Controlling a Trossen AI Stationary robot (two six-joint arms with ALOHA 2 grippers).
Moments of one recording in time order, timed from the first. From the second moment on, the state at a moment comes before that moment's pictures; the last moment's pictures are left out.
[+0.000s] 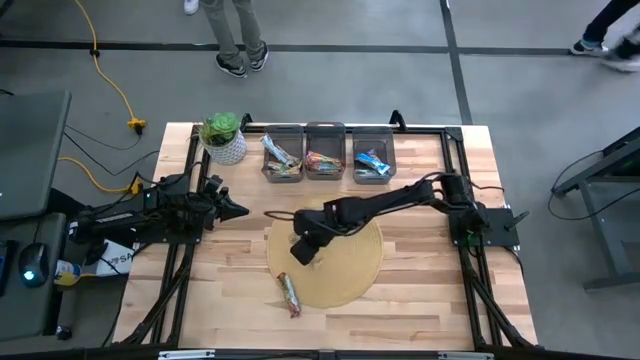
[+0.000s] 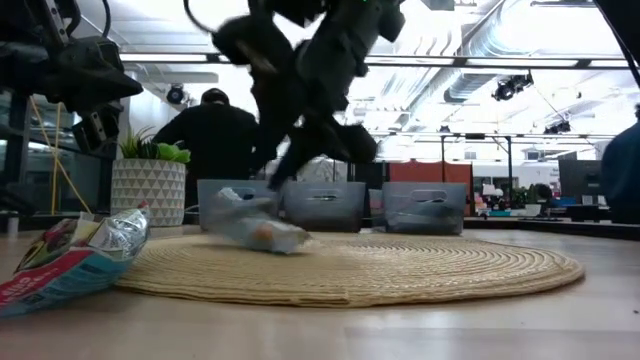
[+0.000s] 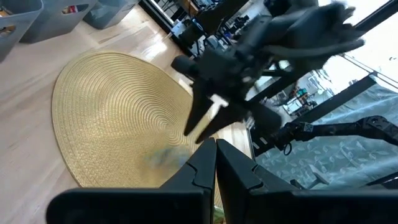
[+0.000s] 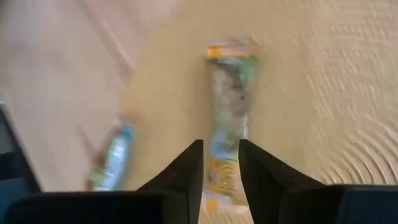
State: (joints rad) left arm 0.20 0.02 0.15 -0.29 0.30 -0.75; right arm 0.11 2.13 1.65 -0.56 -0.10 0.88
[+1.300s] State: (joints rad) left arm 0.20 0.02 0.15 -0.29 0.29 -0.76; right arm 0.09 2.10 1.97 -0.56 0.01 0.40
